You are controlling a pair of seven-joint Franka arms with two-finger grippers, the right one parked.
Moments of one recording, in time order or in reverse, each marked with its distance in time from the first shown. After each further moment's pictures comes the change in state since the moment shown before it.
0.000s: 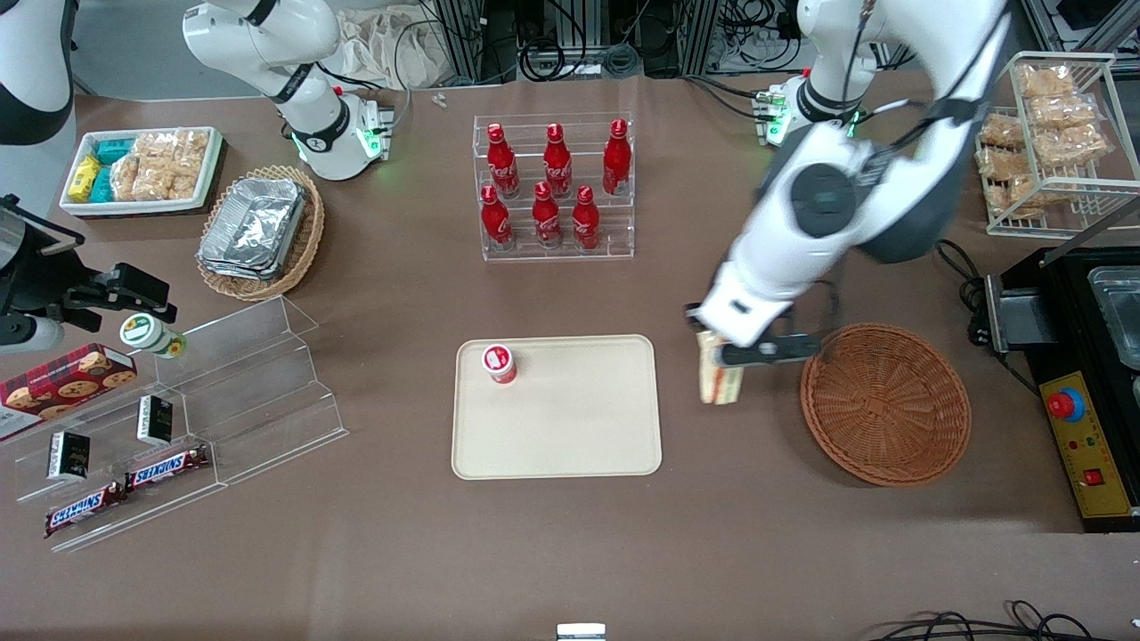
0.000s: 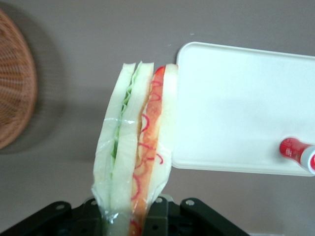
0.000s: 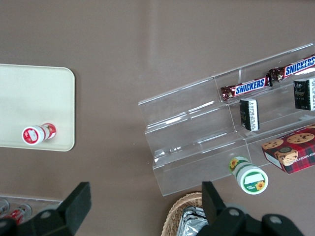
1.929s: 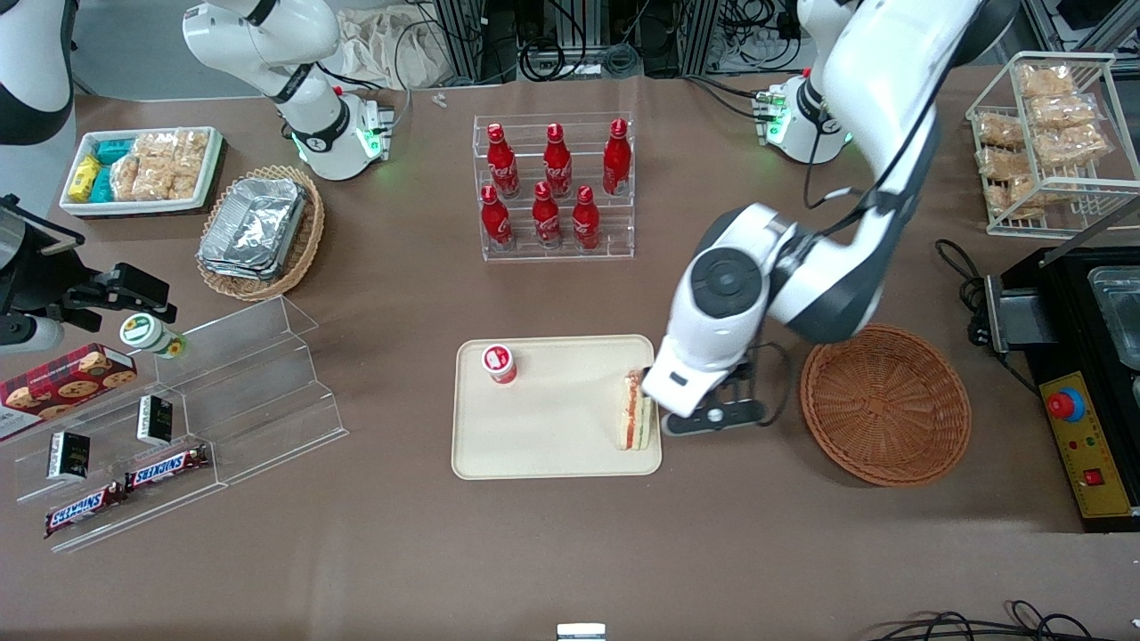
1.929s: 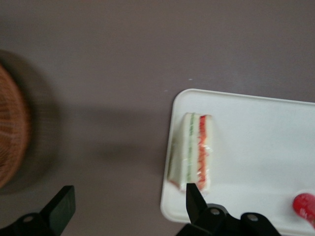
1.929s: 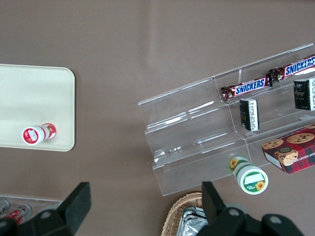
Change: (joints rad) arm -0.132 0.209 0.139 0.324 0.111 -0.124 0.004
